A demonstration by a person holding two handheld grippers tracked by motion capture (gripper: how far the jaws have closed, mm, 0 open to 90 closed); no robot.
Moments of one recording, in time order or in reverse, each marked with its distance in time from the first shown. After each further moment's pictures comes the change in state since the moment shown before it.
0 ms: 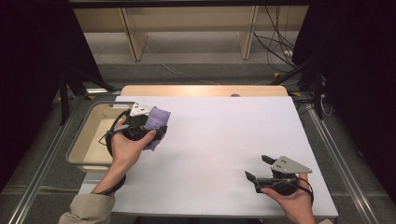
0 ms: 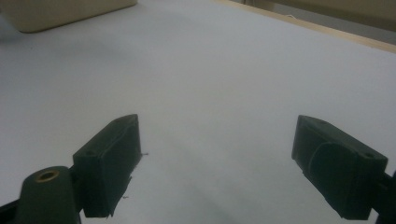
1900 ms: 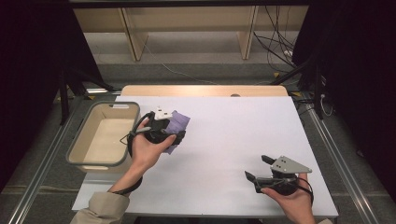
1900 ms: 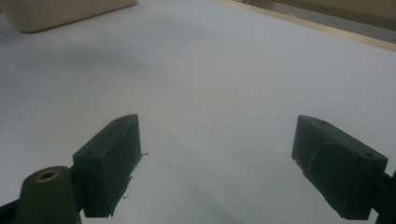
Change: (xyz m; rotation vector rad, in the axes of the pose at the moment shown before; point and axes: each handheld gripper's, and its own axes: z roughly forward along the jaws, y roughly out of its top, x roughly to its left) left arm -0.044 0.005 0.032 0.032 -0.057 0.085; right arm 0.000 0.000 0.001 0.002 0.002 0.004
